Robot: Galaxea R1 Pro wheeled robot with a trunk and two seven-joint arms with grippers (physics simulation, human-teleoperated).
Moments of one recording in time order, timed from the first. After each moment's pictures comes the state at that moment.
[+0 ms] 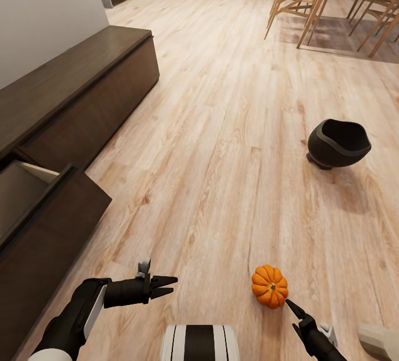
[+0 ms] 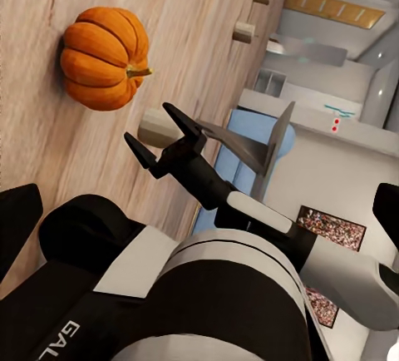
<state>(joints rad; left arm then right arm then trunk) -0.44 0.05 0.14 -0.91 0.05 0.98 -1.35 -0.31 -0.24 -0.06 -0.36 -1.17 0.27 0.70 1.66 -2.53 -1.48</state>
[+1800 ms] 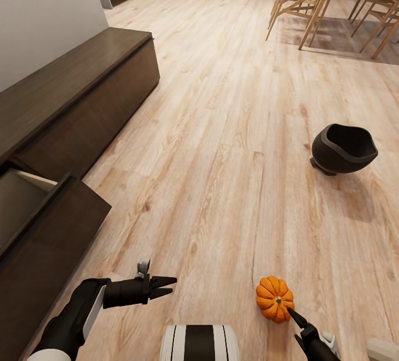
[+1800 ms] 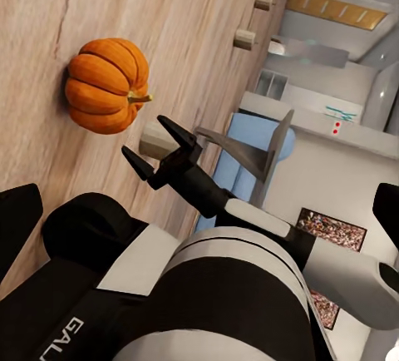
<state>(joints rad) -0.44 0.05 0.14 -0.91 0.05 0.98 -1.35 -0.31 -0.24 -0.06 -0.29 -1.18 0.27 0.72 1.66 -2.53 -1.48</state>
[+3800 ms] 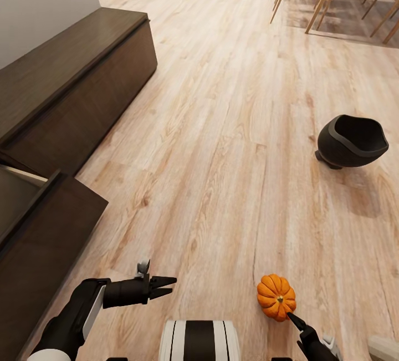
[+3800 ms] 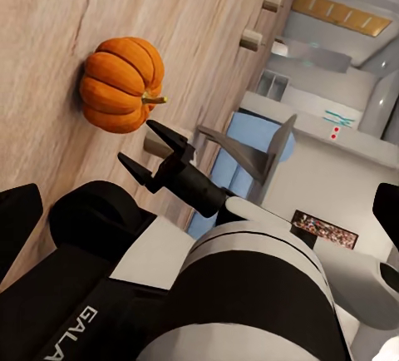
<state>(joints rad) -0.44 0.06 0.14 -0.91 0.05 0.98 -1.35 -0.31 -0.24 -0.06 -0.31 -1.16 0.27 0.60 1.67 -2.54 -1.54</state>
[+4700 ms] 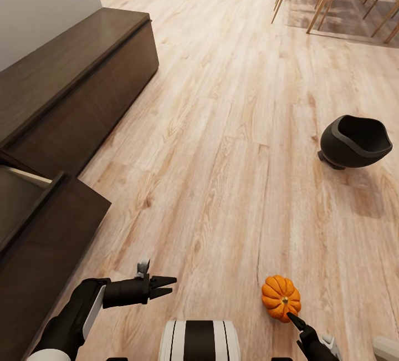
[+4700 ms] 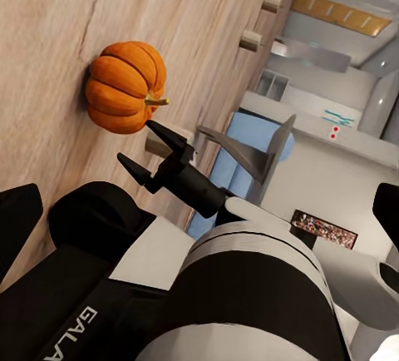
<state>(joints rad) -0.44 0.06 0.14 -0.91 0.05 0.98 -1.35 -0.31 -0.24 -0.06 -0.31 -1.16 0.28 0.60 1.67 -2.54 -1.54</state>
